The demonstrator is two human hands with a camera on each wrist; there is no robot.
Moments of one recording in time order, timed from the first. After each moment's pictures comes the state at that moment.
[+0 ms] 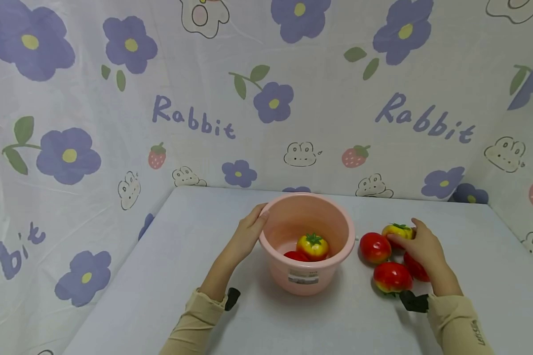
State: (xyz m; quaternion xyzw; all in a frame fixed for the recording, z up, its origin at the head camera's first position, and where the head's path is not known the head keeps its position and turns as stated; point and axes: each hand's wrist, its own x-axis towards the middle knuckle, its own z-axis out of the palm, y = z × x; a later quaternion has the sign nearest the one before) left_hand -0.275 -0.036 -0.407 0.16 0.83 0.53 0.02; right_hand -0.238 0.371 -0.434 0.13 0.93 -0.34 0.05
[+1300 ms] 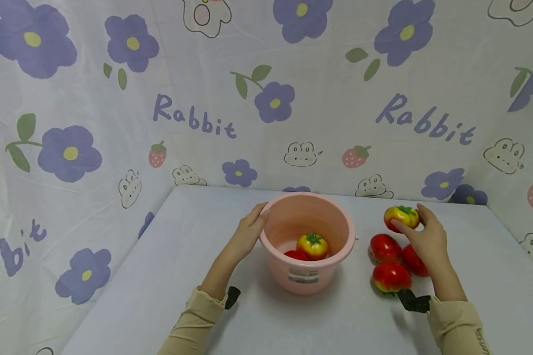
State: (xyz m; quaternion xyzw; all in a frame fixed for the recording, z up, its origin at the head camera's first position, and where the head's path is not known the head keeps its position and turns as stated) left_hand -0.277 -0.036 -0.409 0.16 0.83 0.54 0.02; right_hand -0.235 0.355 -0.416 0.14 0.89 -0.42 -0.10
